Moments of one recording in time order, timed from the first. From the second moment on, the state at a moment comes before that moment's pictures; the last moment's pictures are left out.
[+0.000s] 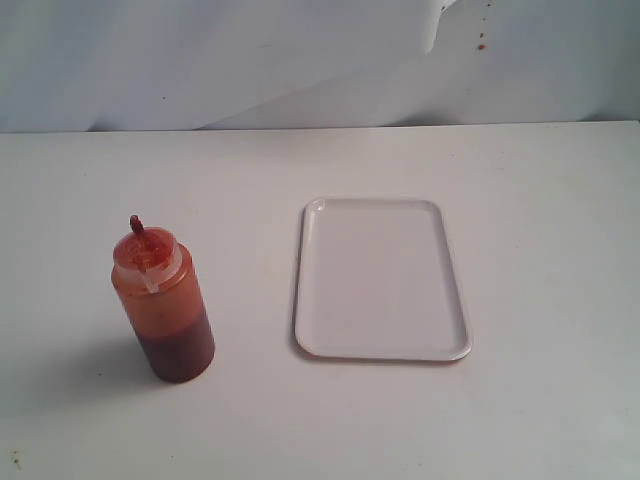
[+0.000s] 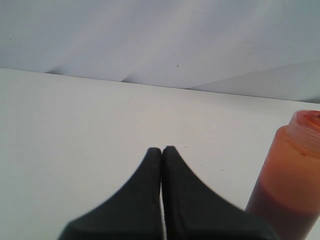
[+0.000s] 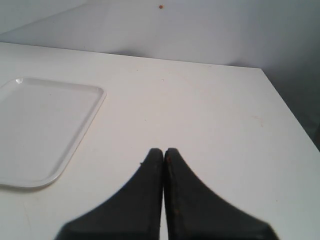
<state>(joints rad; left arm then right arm) 0.00 0.00 0.00 0.04 0.26 -0.17 -0.01 0.01 0.00 0.04 0.34 -0.15</state>
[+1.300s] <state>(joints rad) 0.00 0.00 0.00 0.14 -0.50 -0.17 -0.01 0.01 0.00 0.04 0.34 -0.15</state>
